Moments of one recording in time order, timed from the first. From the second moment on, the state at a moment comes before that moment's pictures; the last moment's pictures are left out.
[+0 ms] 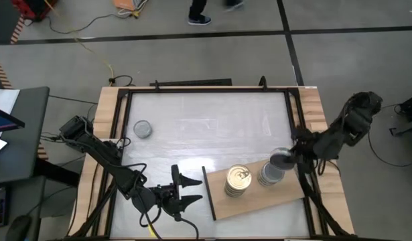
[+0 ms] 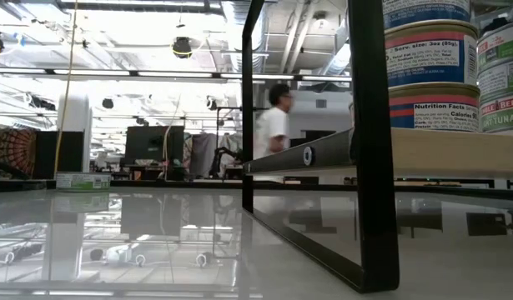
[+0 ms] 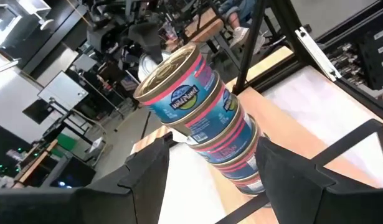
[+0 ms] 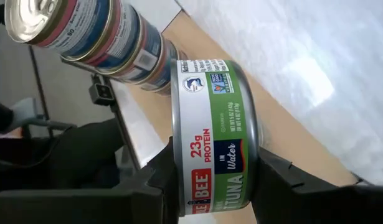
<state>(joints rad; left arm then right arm) -0.71 1.57 1.13 0.30 -0.87 0.50 0.71 0.89 1.27 -1.32 0.27 1.18</state>
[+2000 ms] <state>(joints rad) -0.68 1.51 1.11 0.18 -0.92 0.39 0.27 0.95 1.27 -1.35 0.08 0.71</state>
